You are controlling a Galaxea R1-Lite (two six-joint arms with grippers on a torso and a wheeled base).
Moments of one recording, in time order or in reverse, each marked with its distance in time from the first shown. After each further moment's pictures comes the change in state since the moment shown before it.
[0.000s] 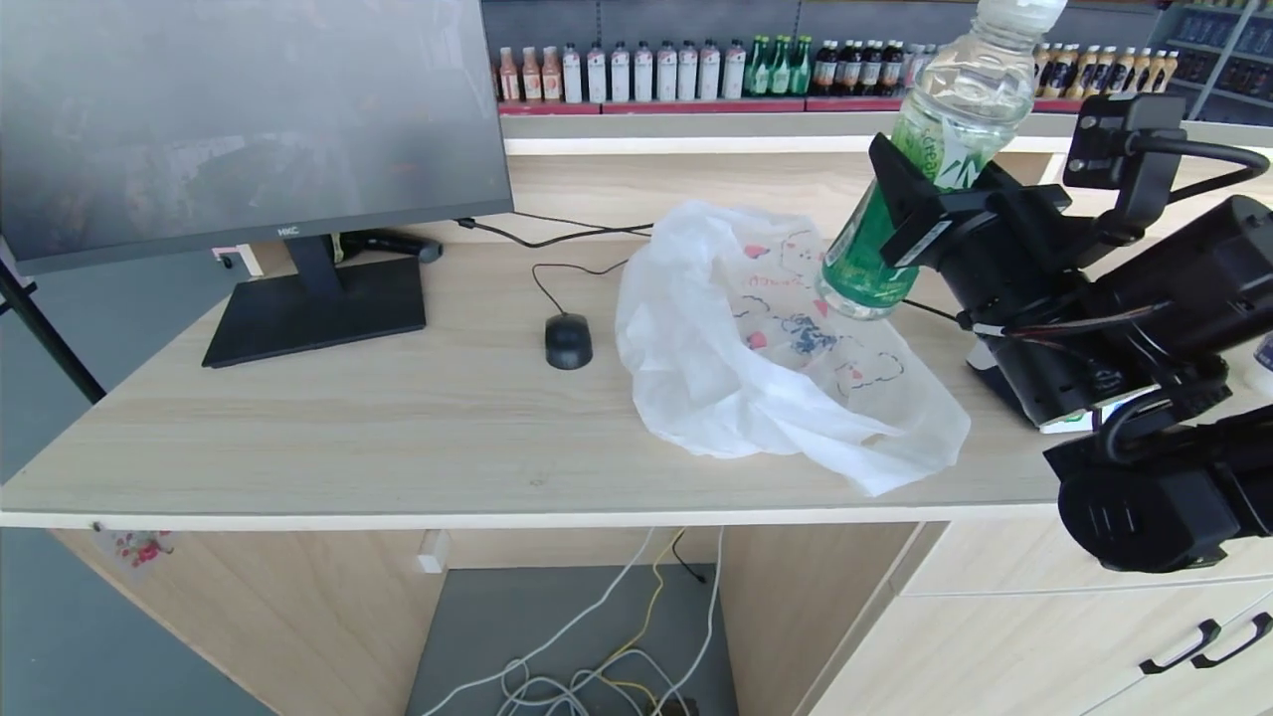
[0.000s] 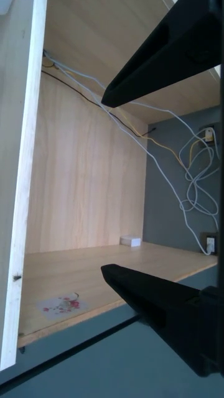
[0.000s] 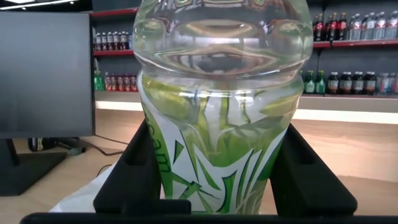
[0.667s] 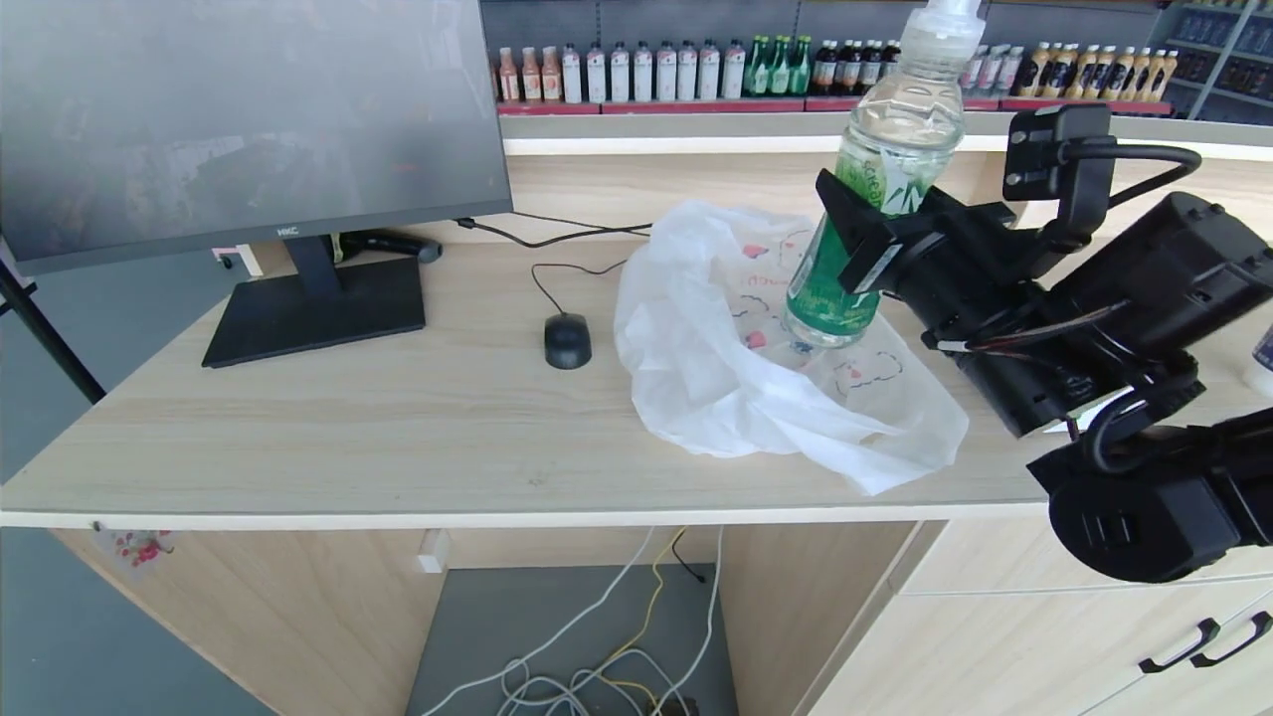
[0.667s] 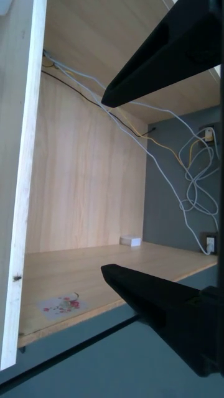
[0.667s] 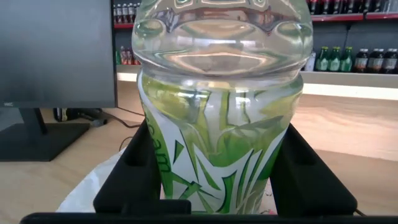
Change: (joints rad) left arm 0.000 0.000 0.000 0.000 0.000 0.000; right arm 0.063 -0.007 -0.022 0.149 0.009 -0.001
